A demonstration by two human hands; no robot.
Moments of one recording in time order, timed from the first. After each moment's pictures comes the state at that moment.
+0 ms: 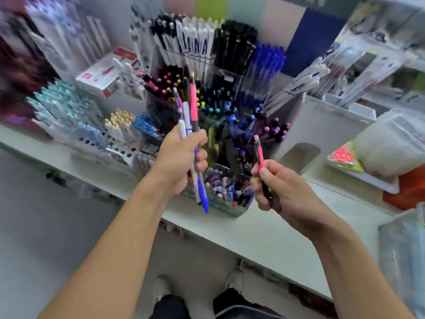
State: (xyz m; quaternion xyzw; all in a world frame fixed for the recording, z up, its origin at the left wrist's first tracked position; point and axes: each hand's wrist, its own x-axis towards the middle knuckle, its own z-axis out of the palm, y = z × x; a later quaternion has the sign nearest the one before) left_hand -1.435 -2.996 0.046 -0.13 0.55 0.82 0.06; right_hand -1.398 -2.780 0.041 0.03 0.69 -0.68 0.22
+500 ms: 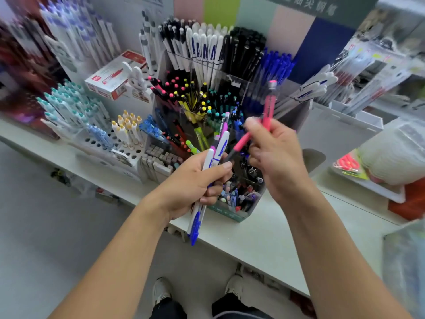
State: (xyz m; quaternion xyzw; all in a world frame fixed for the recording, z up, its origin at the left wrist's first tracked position) left_hand -1.405 -3.000 0.043 0.00 0.58 0.78 0.24; right_hand -1.444 -2.844 0.089 0.05 0.69 -0.72 0.03
